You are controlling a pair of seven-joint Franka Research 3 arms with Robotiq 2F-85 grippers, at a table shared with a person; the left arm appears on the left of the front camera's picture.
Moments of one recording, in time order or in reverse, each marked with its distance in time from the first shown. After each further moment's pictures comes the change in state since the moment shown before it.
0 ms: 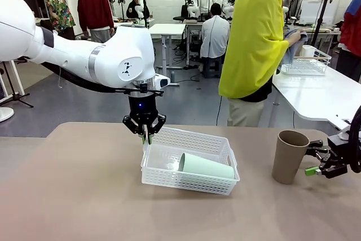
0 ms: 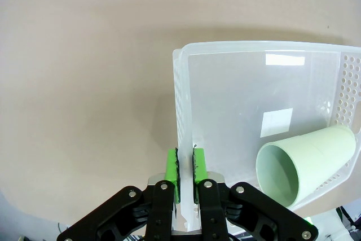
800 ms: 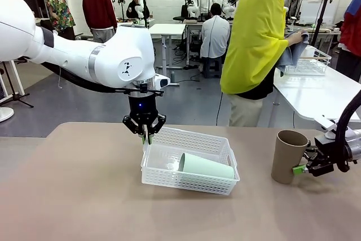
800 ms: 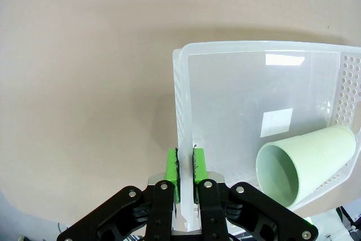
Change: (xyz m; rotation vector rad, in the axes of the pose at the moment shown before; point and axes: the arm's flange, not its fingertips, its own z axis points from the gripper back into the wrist) left arm 0.000 0.000 0.000 0.000 0.000 0.000; right arm 0.003 -0.011 -0.032 0.034 -0.012 -0.034
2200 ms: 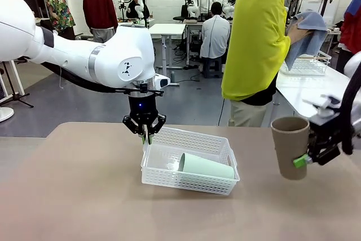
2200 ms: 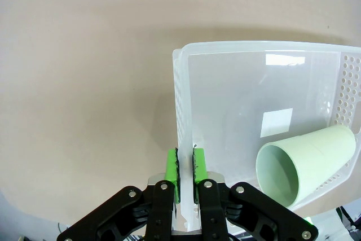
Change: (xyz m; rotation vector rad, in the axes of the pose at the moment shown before) left arm 0.000 0.000 0.000 0.000 0.000 0.000; right arm 0.147 0.087 -0.027 0.194 0.213 0.033
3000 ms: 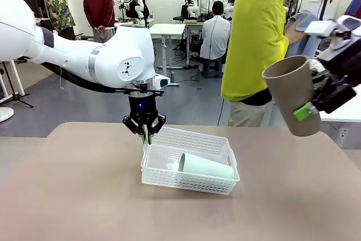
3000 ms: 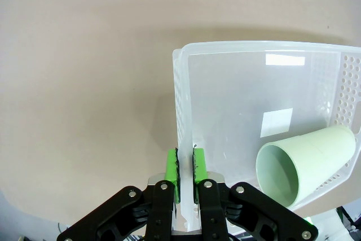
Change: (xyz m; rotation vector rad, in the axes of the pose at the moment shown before) left arm 0.000 0.000 0.000 0.000 0.000 0.000; right arm 0.180 0.079 0.010 -0.301 0.305 -0.137
